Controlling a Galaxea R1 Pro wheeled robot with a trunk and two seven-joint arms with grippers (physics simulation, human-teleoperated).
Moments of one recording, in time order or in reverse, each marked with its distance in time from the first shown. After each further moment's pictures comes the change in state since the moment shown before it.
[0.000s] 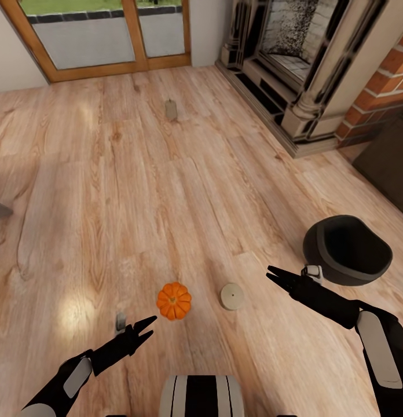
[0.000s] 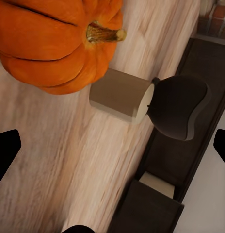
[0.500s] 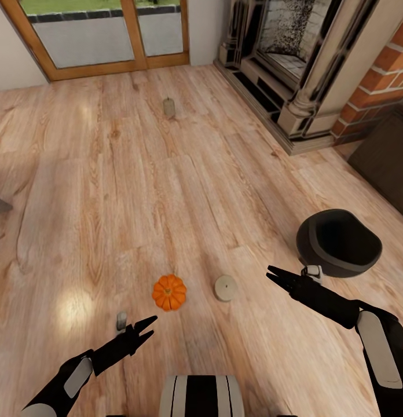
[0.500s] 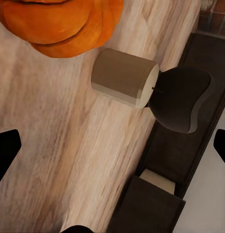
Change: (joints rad) left arm 0.000 -0.003 0.000 0.000 0.001 0.000 -0.001; right arm 0.000 0.000 0.000 -0.001 0.000 0.000 0.000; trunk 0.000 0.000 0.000
